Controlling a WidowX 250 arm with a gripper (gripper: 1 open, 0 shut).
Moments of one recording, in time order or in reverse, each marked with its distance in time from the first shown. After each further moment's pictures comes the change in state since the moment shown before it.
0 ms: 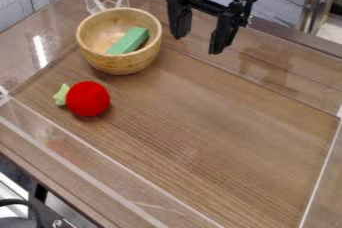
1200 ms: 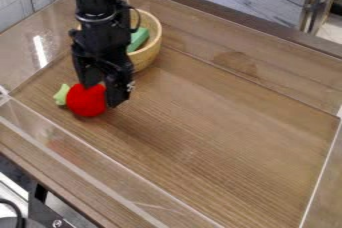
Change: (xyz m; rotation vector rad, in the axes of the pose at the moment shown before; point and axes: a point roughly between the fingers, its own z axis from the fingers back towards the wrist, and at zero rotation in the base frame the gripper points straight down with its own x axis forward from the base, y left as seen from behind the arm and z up) arm -0.072 0.096 -0.073 0.036 -0.050 -0.096
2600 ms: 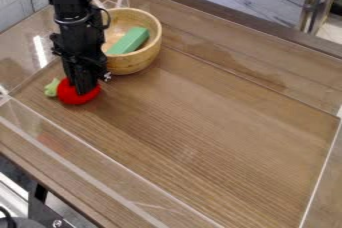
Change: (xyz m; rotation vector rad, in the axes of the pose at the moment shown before) arm 0.011 0.057 -0.036 -0.029 0.010 0.049
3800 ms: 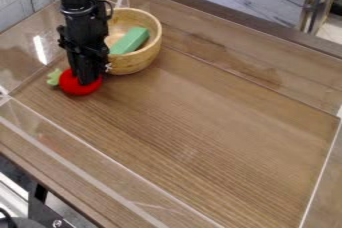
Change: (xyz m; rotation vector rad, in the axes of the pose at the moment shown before) arm 0.020 0.000 -0.009 -0.054 0.033 -0.078
